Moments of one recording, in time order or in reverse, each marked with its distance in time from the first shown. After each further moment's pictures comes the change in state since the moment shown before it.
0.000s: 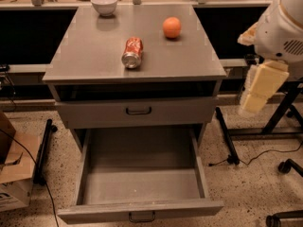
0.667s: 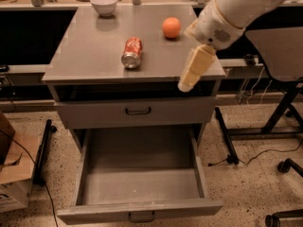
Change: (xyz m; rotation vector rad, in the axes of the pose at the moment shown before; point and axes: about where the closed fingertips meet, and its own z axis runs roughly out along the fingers) arm -0.107 -0.063 0.071 -0.072 -0.280 -0.025
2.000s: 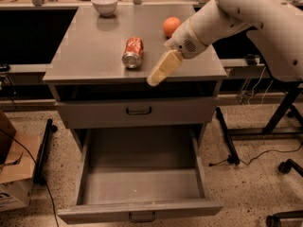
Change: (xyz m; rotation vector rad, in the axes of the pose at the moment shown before) arm -0.030 -0.043 0.086 -0.079 -0.231 0.200
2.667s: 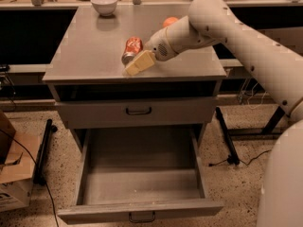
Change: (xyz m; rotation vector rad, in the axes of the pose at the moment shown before) arm -0.045 -0.042 0.083 0.001 -0.204 0.092
